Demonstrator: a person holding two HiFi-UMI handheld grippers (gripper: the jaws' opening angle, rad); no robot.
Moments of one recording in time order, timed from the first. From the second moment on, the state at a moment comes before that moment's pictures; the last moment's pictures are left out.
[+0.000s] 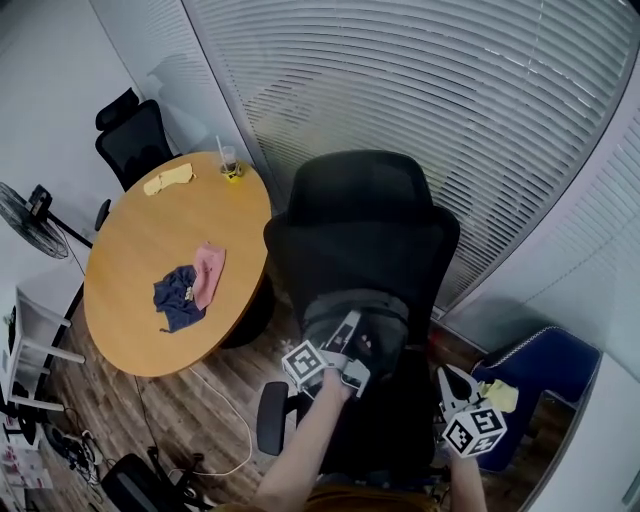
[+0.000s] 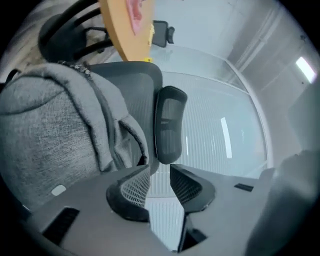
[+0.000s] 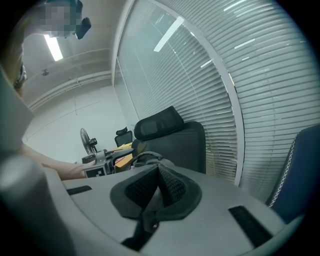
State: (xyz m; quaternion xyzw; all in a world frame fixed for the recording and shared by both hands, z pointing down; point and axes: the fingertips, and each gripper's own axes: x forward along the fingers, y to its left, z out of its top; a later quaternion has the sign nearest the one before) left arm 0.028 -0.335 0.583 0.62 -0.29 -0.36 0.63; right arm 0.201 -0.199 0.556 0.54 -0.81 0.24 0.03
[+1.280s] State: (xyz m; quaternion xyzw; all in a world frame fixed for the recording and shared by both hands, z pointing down) left arm -0.022 -0.147 0.419 0.89 -0.37 -0.11 0.24; right arm 0.115 -0.073 0.435 0.56 -0.82 0.11 -0.04
